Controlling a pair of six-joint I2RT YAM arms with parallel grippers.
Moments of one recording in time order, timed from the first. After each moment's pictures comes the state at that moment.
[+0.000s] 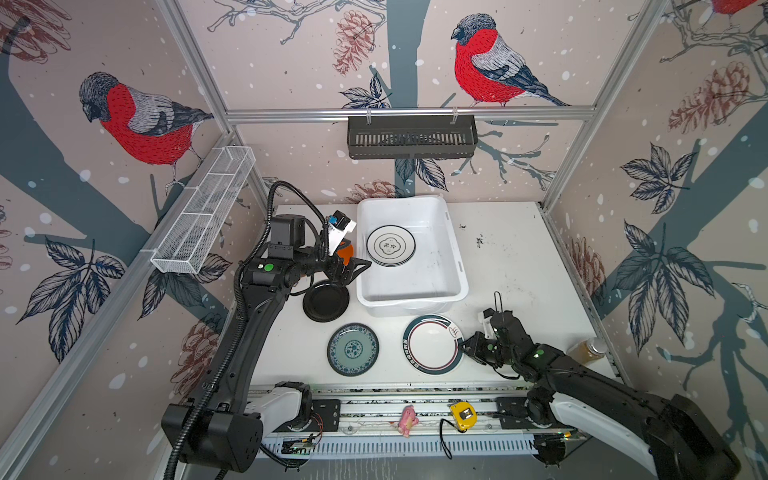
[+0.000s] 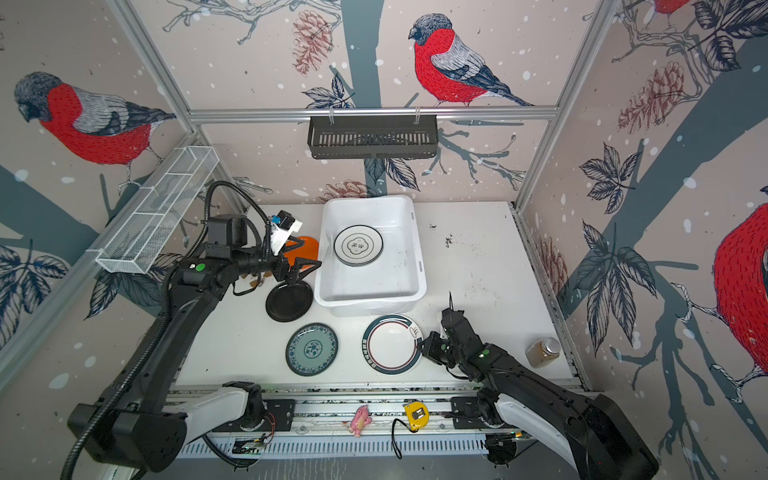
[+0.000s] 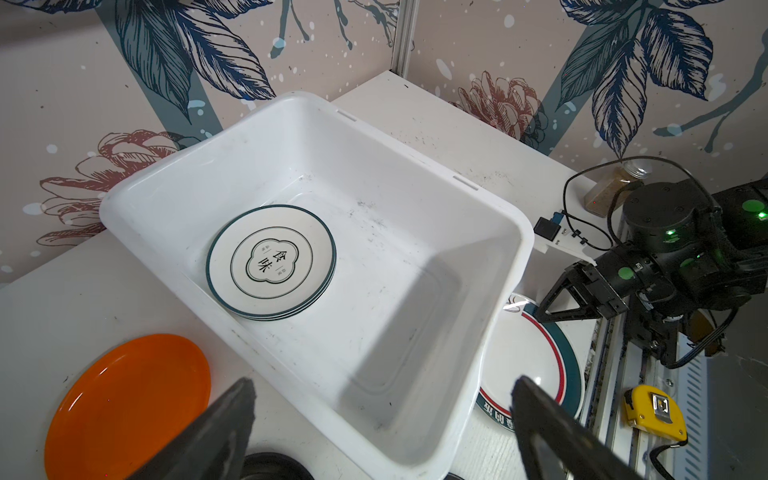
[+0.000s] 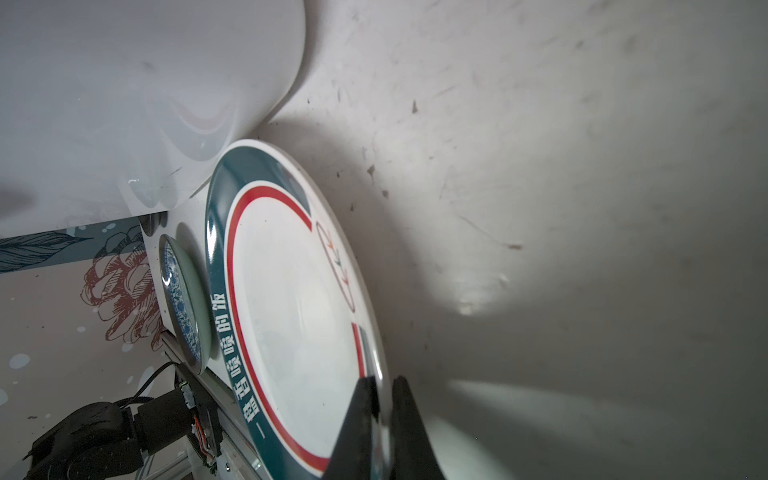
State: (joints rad) left arm -0.14 1.17 1.22 -0.72 0.74 0.36; right arm 0.61 0.87 0.16 -0.12 -0.34 1.00
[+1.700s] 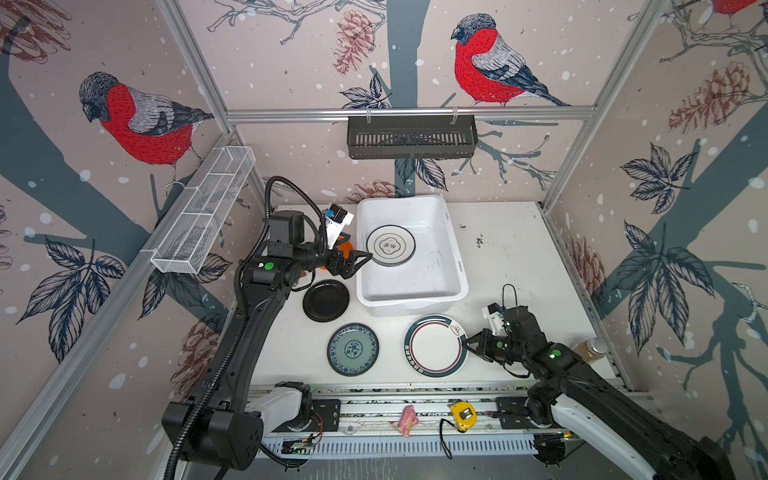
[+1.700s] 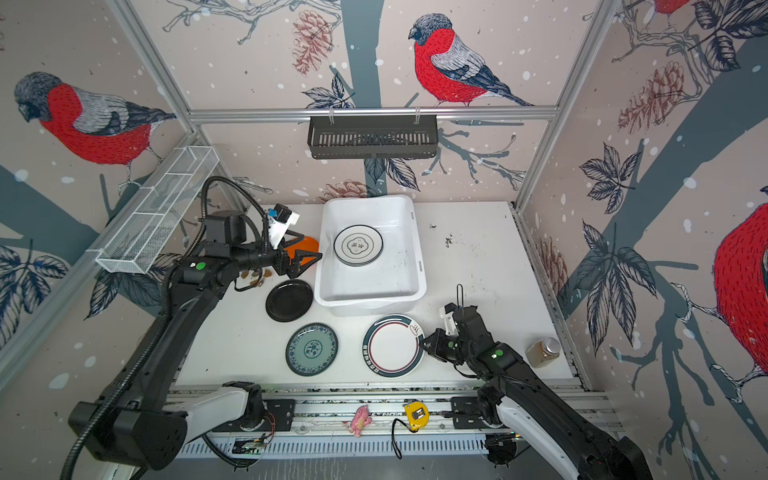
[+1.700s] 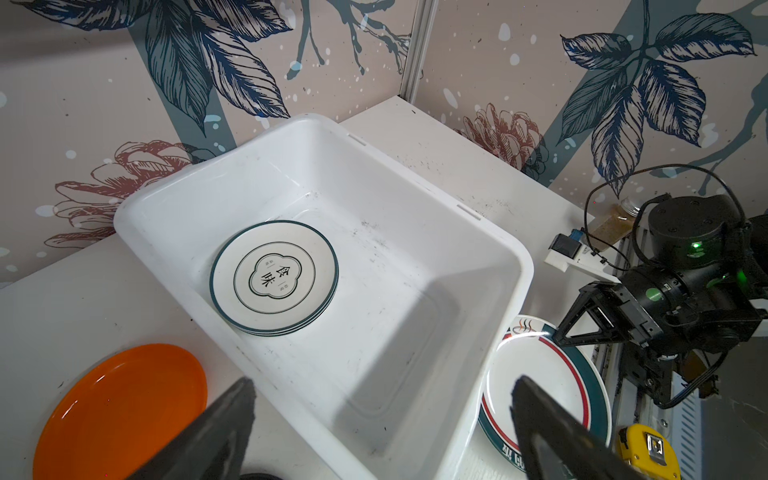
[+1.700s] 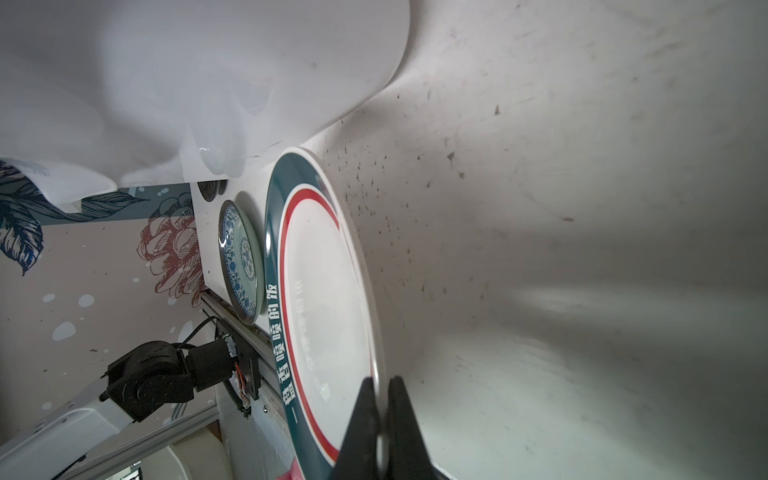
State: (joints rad) left arm -0.14 1.17 1.24 -0.65 0.74 0.26; right arm 0.51 0.69 0.26 -0.38 -0.50 0.86
